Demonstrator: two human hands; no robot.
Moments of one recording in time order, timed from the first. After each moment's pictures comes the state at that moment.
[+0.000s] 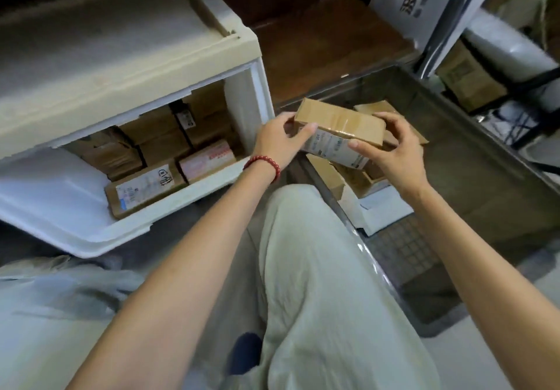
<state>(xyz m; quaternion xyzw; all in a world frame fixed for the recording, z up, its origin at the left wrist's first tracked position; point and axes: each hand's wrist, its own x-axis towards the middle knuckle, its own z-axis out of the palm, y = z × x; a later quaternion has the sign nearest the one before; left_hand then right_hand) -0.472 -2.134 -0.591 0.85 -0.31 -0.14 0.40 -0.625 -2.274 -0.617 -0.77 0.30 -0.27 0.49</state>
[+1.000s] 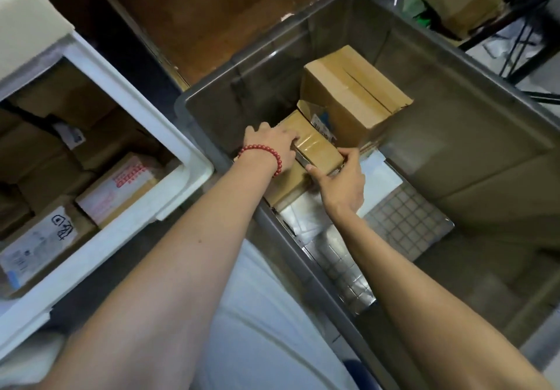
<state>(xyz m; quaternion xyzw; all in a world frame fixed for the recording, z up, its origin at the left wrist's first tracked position) -0.440 -2.280 -0.720 0.82 -0.53 -0.20 -0.13 -0.582 -2.306 -0.787 -0.65 0.59 -0.20 0.43</state>
